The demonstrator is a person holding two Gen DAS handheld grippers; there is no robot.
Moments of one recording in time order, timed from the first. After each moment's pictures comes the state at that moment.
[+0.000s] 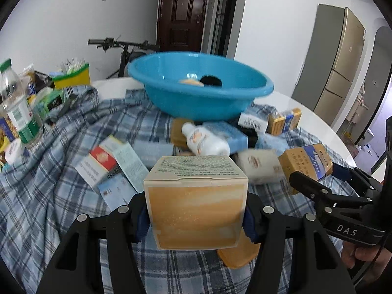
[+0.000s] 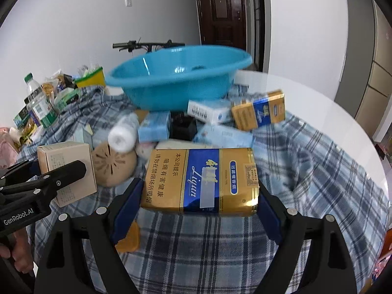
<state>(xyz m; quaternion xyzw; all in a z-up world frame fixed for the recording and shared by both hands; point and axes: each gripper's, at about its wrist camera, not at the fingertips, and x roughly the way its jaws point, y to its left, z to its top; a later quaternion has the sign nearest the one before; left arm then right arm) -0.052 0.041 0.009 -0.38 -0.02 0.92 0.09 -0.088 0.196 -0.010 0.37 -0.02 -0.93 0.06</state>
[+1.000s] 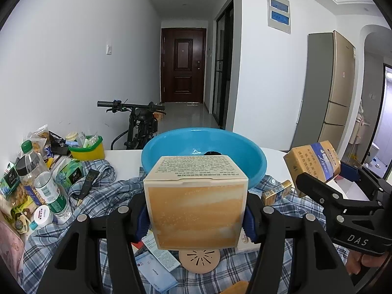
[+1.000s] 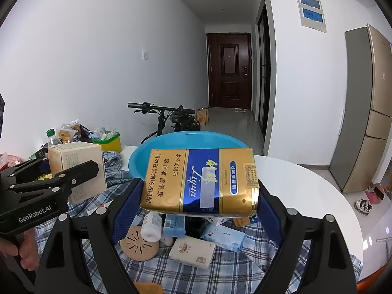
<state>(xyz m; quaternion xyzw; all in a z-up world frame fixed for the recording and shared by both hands) -0.058 0.034 0.129 -0.25 0.00 0.97 0.08 -0.091 0.181 0.111 0.22 0.00 -0.97 0.08</state>
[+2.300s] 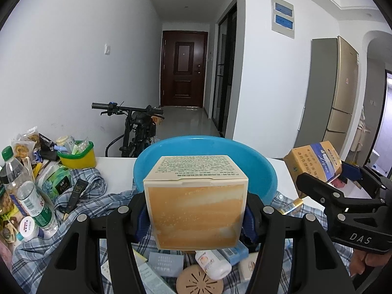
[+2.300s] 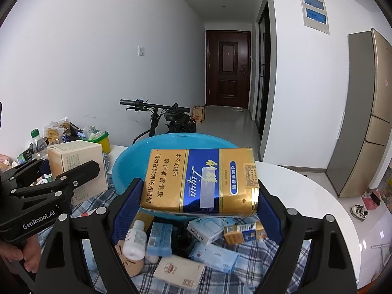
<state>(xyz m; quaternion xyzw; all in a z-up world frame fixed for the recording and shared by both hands) -0.129 0.033 0.114 -0.24 -0.02 0.97 0.08 -0.149 0.186 0.112 0.23 0.02 -0.97 0.07</state>
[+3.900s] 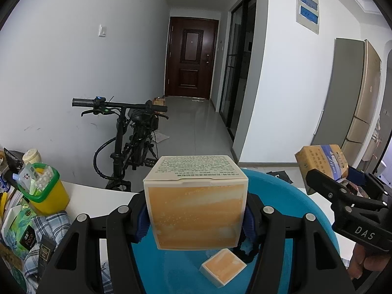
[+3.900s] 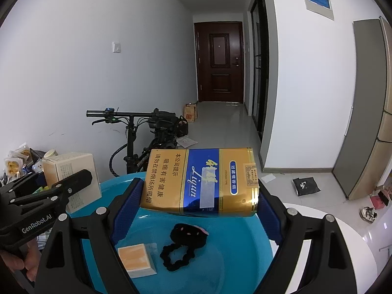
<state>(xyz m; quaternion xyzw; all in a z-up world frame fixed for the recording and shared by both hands) -0.380 0.017 0.089 -0.27 -0.03 0.96 0.06 -0.378 0.194 0.098 0.25 -0.01 -0.97 0.05</state>
